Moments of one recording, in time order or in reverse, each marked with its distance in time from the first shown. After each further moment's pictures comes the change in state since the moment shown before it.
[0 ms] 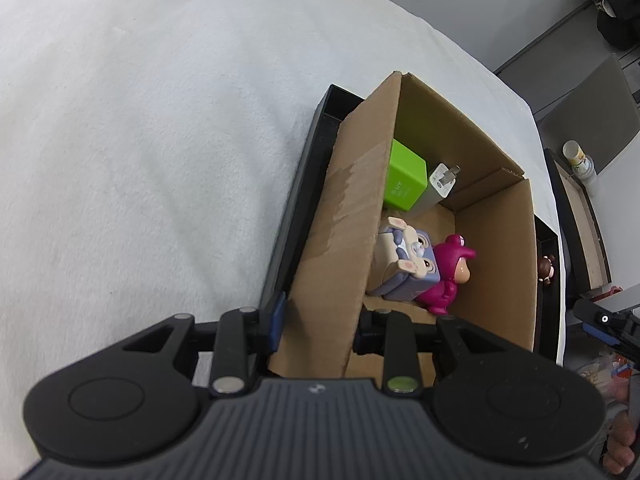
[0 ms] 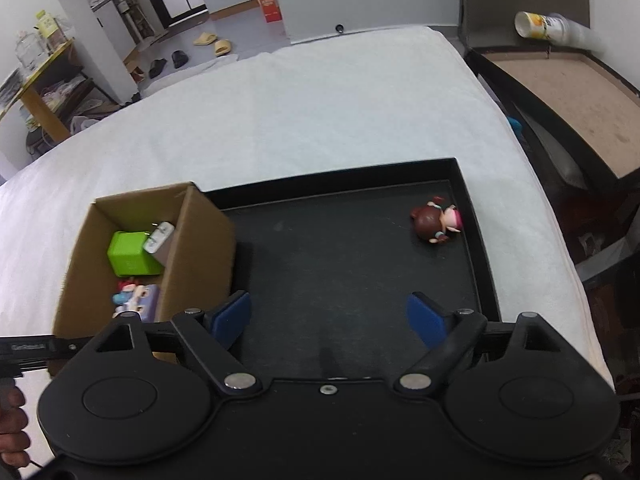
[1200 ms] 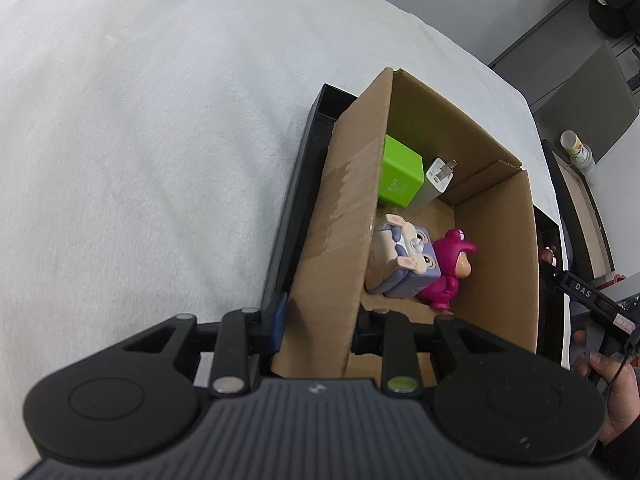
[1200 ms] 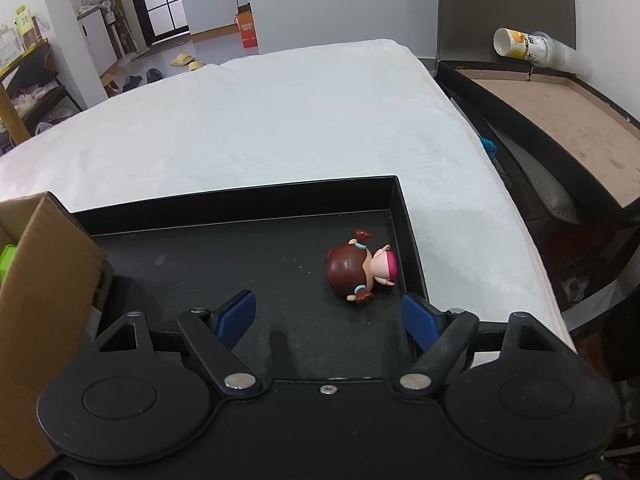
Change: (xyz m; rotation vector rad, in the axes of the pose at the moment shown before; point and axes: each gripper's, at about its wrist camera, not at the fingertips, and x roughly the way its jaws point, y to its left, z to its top) left arm 0.001 -0.006 -0.001 0.037 -0.003 0.008; right arm 0.076 -0.056 0.005 -0.066 -0.129 -0.093
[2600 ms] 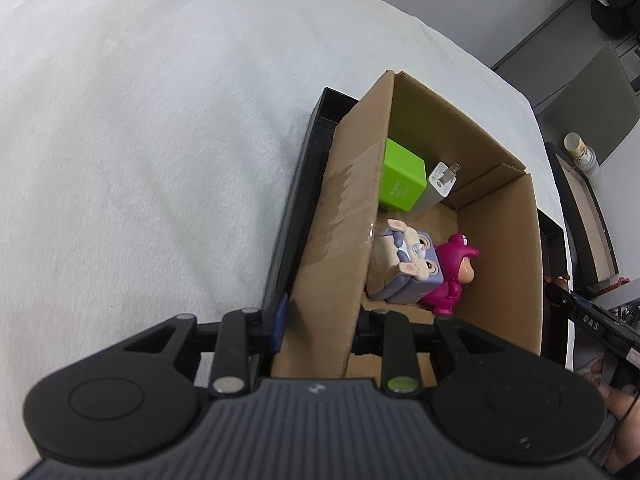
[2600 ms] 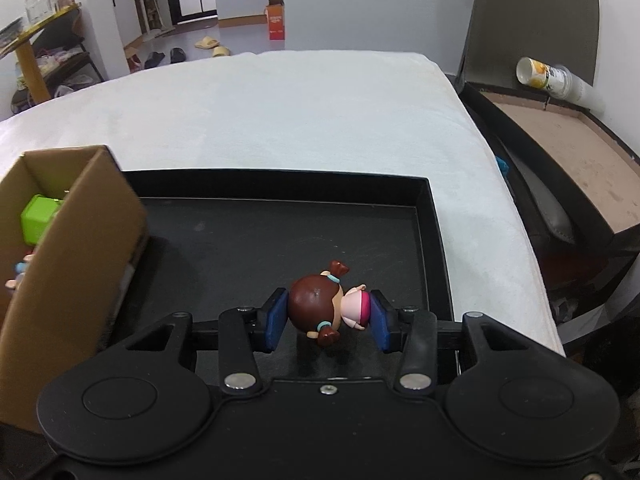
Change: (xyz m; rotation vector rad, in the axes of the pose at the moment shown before) left arm 0.001 0.000 0.001 -0.002 -0.010 0.010; right arm -0.033 0.034 -0.011 -0.125 -0.001 -0.006
